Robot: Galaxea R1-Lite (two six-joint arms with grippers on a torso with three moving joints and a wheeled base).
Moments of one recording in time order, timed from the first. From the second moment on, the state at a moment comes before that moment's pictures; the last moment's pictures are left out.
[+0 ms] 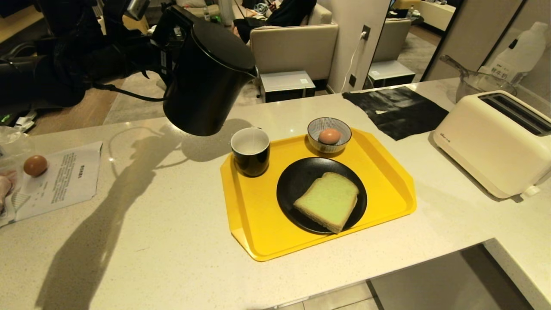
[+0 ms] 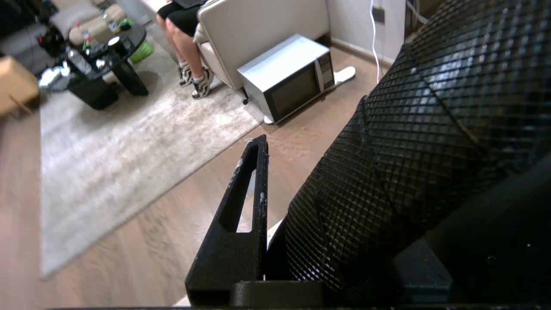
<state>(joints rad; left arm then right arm) -0.11 1.98 -1.97 -0.21 -0.25 0.33 0.01 0.00 0.00 -0.07 0.01 -0.03</state>
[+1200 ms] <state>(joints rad) -0.01 1.73 -1.87 -0.13 -0.11 -0.18 0.01 0.00 0.00 -0.07 0.01 -0.03</state>
